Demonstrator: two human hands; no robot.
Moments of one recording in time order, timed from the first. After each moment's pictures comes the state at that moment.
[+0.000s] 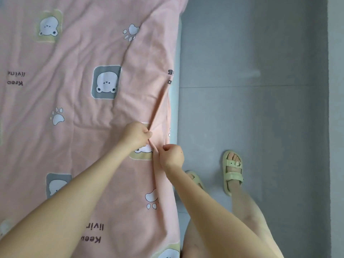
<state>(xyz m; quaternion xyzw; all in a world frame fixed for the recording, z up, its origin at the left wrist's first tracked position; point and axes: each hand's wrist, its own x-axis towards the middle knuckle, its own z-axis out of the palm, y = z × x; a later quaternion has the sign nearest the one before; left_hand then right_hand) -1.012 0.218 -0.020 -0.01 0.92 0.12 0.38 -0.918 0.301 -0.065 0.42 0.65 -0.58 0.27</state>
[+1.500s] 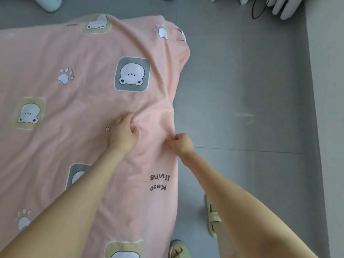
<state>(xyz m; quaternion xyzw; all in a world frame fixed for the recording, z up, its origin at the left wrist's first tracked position) -1.284 0.343 -0.031 0.00 0.98 0.12 0.17 -1.220 0.499 -0.092 0.32 0.70 -0.57 0.29</state>
